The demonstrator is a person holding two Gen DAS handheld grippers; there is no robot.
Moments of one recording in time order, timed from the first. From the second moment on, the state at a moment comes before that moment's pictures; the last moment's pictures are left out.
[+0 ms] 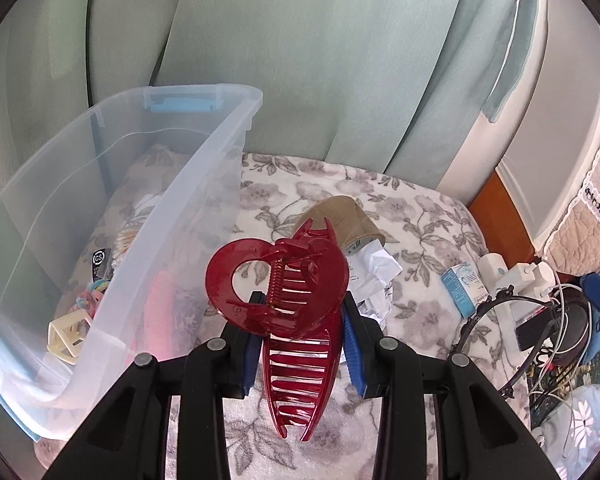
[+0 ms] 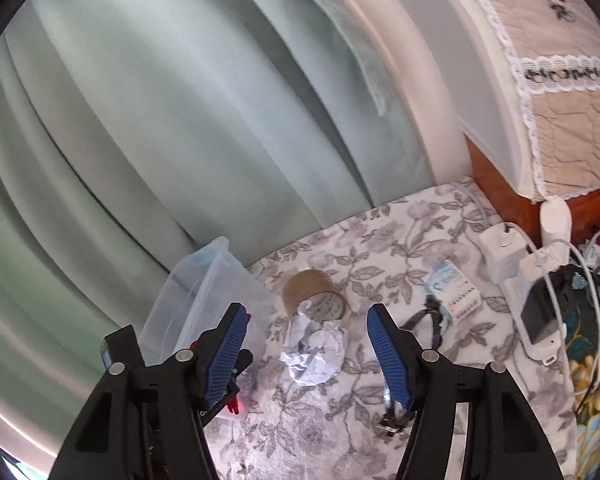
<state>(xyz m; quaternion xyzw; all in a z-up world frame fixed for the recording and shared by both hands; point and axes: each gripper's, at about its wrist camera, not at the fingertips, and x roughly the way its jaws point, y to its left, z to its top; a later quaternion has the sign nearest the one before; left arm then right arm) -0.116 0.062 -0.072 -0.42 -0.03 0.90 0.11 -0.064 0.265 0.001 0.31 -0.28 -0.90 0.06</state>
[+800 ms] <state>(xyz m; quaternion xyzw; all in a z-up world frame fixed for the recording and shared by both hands) -0.127 0.053 -0.131 -0.47 -0.02 0.88 0.06 -0.143 0.193 -0.114 0.47 -0.27 -0.84 0.05</state>
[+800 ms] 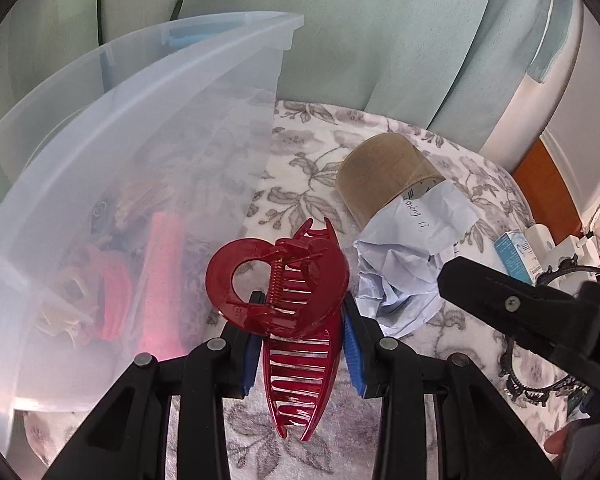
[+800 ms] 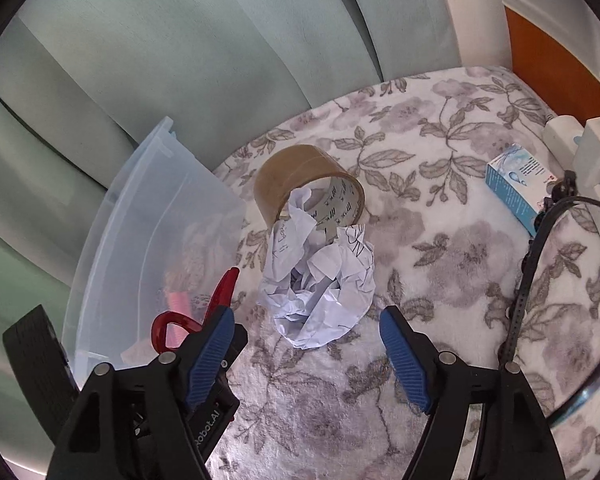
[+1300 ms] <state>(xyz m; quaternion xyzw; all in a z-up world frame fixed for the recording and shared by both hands) -0.135 0.065 -0.135 -0.46 0.01 0.89 0.07 -0.188 0.189 -0.157 0.51 -0.28 -0.81 0.06</state>
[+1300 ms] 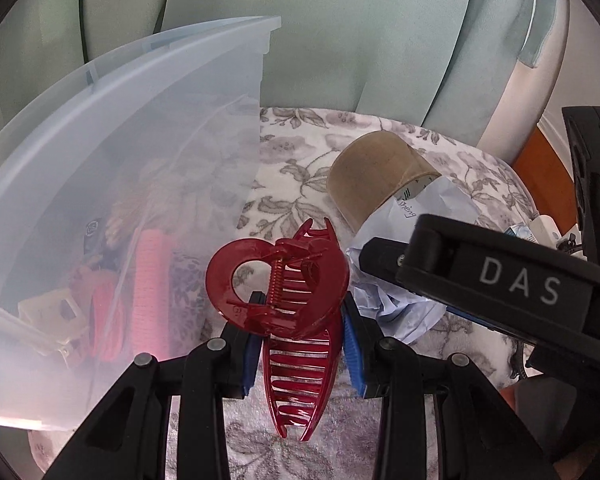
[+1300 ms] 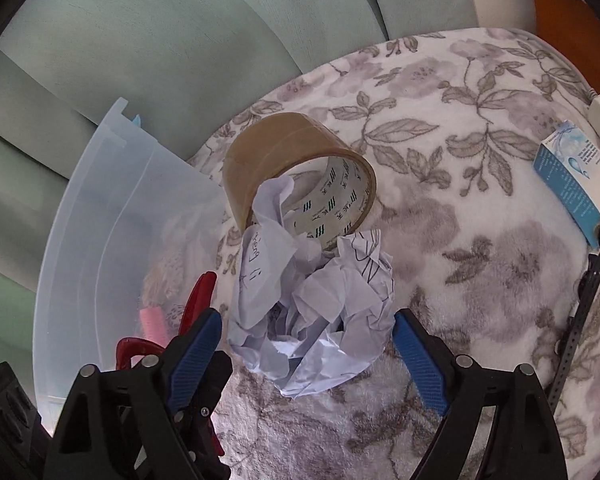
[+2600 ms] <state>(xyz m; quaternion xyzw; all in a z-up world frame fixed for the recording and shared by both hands) -0.060 0.074 -0.018 -0.36 0.04 0.93 0.10 -0.073 0.213 -0.015 0.36 -0.29 -0.88 0.07</state>
